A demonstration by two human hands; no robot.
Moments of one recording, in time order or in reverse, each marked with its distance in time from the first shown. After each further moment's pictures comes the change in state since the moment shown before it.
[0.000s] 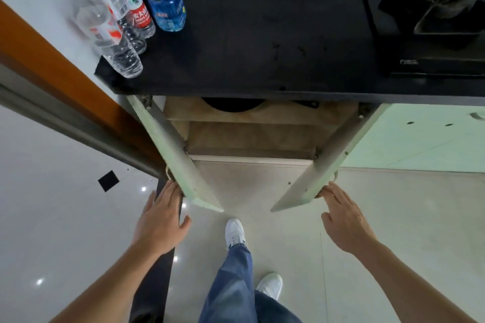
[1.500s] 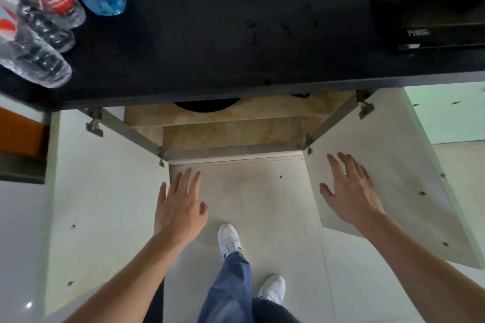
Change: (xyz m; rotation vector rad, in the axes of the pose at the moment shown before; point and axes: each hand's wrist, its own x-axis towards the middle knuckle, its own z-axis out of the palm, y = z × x) left_hand 0.119 0.061 0.019 0.041 -0.088 0.041; right_hand 0.097 0.033 0.009 -0.248 0.040 0.230
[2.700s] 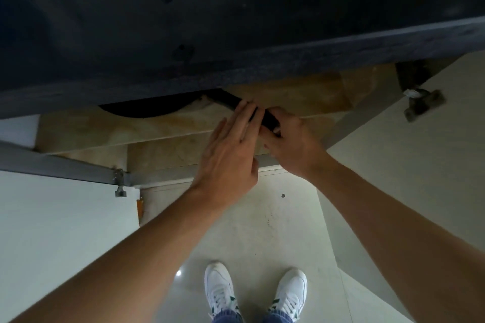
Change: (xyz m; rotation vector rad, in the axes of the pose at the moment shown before) left_hand 0.233 0.157 0.057 -0.175 0.333 0.451; right_hand 0.226 -0.048 0.059 0.754 0.194 -0.304
